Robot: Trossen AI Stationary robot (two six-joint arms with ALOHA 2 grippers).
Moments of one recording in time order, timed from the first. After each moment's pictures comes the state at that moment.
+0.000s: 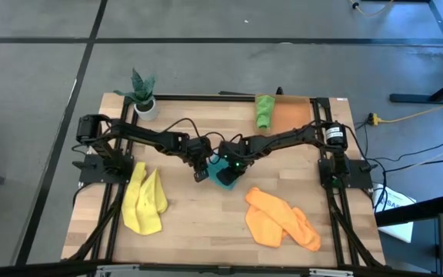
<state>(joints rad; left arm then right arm) 0.11 1.66 0.89 -0.27 0.08 -0.33 -0.04 2.01 1.31 -0.48 -0.31 0.81</state>
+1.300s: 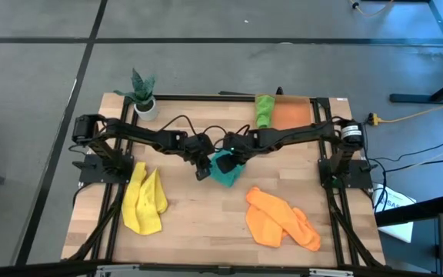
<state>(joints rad) 0.11 1.62 0.89 -0.21 0.09 -0.32 -0.05 1.85 1.31 -0.50 -0.07 0.96</state>
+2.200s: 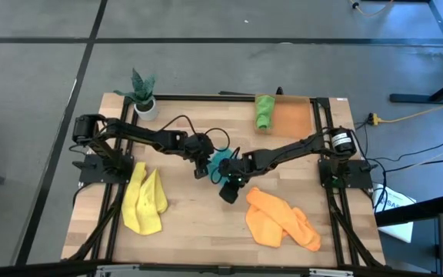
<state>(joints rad) 0.11 1.62 0.88 -0.23 -0.02 -0.15 0.12 1.95 1.28 -0.39 -0.18 0.70</state>
